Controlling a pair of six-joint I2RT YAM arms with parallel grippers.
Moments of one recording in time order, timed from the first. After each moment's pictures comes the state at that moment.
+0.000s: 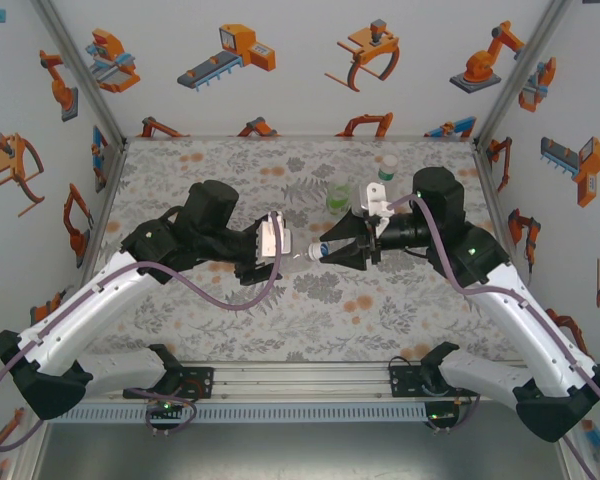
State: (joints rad) left arm -0.85 1.15 1.29 -0.80 0.49 0.67; right arm 0.61 1.04 1.23 -0.48 -0.98 -0.38
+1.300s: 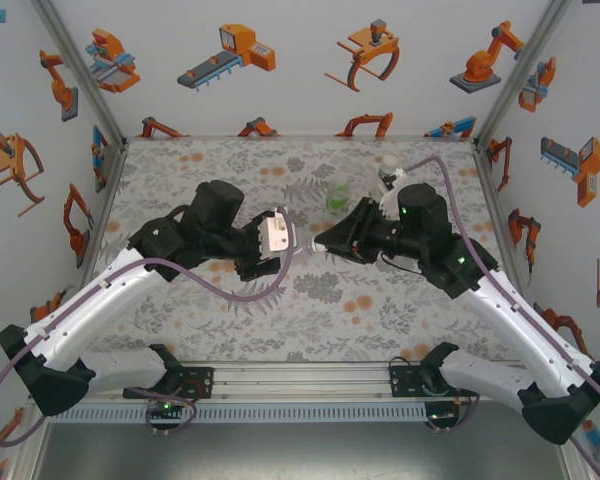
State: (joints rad) left arm -0.85 1.18 1.28 -0.81 0.36 0.64; right arm 0.67 1.00 1.11 -0.54 -0.37 1.20
